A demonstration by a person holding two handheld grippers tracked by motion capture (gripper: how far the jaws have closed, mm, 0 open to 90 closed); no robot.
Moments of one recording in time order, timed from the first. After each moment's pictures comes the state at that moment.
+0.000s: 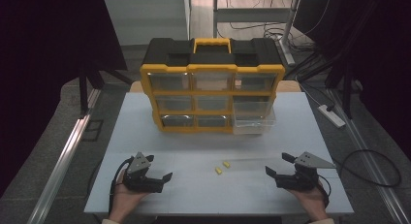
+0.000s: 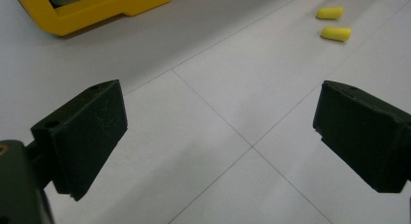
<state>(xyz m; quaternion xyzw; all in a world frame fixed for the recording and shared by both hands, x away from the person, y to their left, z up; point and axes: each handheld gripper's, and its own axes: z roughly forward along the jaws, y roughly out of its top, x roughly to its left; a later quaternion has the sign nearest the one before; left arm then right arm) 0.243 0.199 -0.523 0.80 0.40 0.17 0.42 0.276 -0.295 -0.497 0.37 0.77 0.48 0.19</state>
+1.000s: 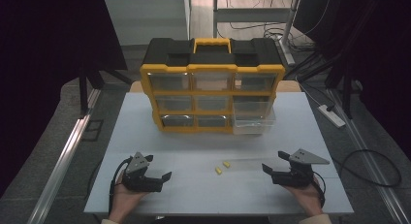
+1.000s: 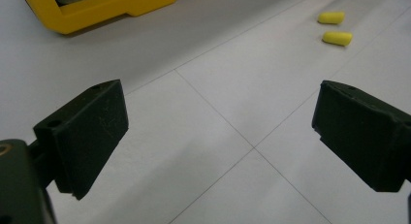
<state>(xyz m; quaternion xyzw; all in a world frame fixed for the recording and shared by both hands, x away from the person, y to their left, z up) 0.243 0.202 -0.523 0.79 0.41 0.16 0.43 0.286 -0.286 -0.499 0.37 0.78 0.47 0.19</state>
